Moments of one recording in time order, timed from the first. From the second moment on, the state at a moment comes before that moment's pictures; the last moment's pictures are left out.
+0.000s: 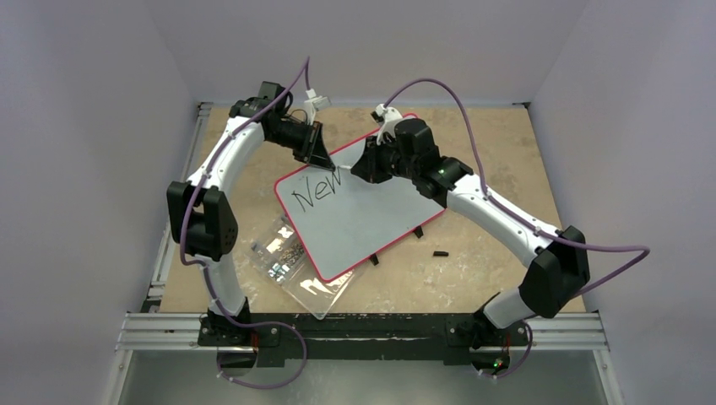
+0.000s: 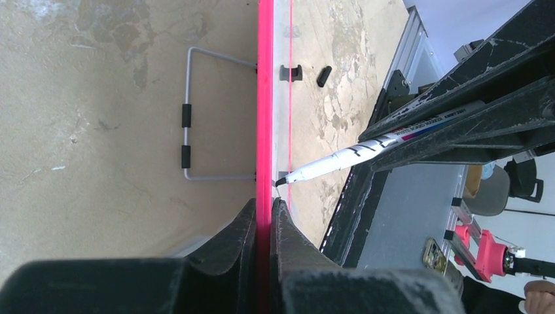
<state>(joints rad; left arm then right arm) -0.23 1.90 1.79 -1.02 0.97 0.21 0.65 1.51 1.31 -0.25 -0.20 0.37</state>
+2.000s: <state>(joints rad) -0.25 1.76 1.69 -0.97 0.91 0.18 0.62 1.40 1.26 -0.22 -0.15 0.30</state>
